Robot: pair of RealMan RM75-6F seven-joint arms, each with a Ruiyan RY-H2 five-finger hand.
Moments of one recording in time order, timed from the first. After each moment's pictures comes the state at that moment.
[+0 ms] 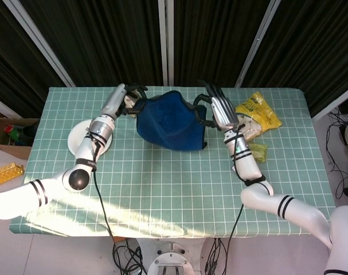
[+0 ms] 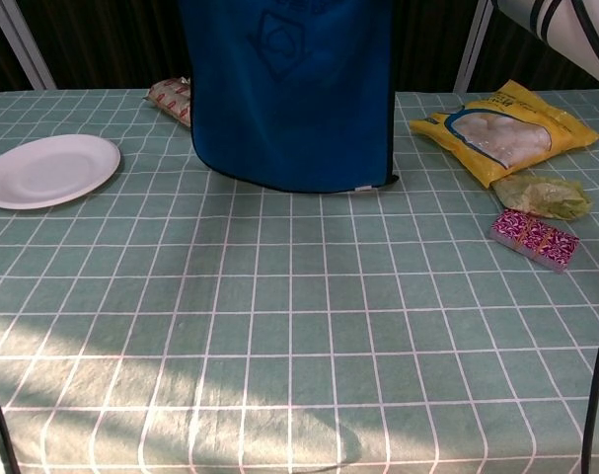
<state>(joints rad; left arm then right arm) -0.98 -1.35 -0.53 -1.47 0.63 0.73 -0.19 0.86 -1.61 0.53 -1.26 -1.20 0.93 0.20</state>
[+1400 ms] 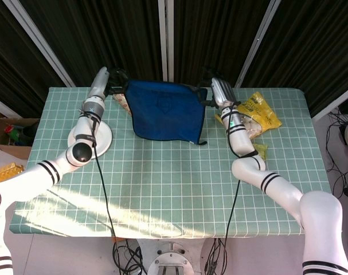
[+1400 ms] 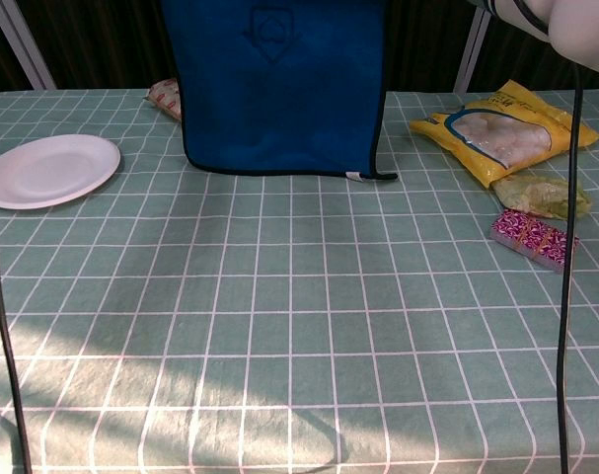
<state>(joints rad) -1.12 -1.43 -0.49 -1.09 0.35 0.63 -0.12 1.11 -1.73 0.52 -0.79 -1.02 0.68 0.29</state>
